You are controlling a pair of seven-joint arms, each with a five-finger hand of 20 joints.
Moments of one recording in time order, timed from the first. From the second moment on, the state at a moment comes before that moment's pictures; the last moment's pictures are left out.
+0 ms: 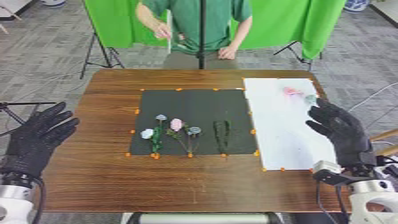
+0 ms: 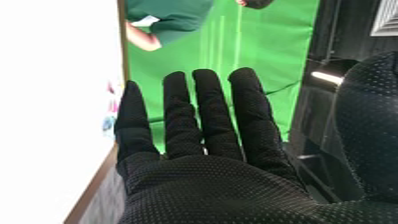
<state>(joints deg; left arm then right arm) 135.6 -57.7 -113.2 -124.0 36.9 6.0 8.6 -125.6 -67.3 105.4 -118.8 -64.6 -0.1 -10.5</state>
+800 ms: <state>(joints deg) 136.3 -57.0 -113.7 -124.2 36.9 6.0 8.7 -106.2 -49.6 82.4 -104.7 -85.0 23.3 -0.8</state>
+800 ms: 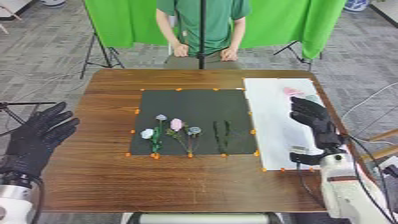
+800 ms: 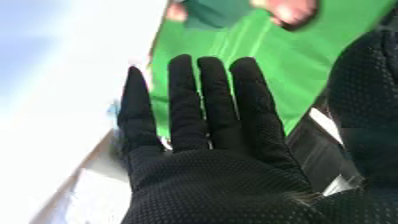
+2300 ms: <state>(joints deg) 137.2 -56.1 -114.2 -124.2 36.8 6.1 9.3 -65.7 -39.9 51.0 -78.9 -133.7 2.6 30.4</state>
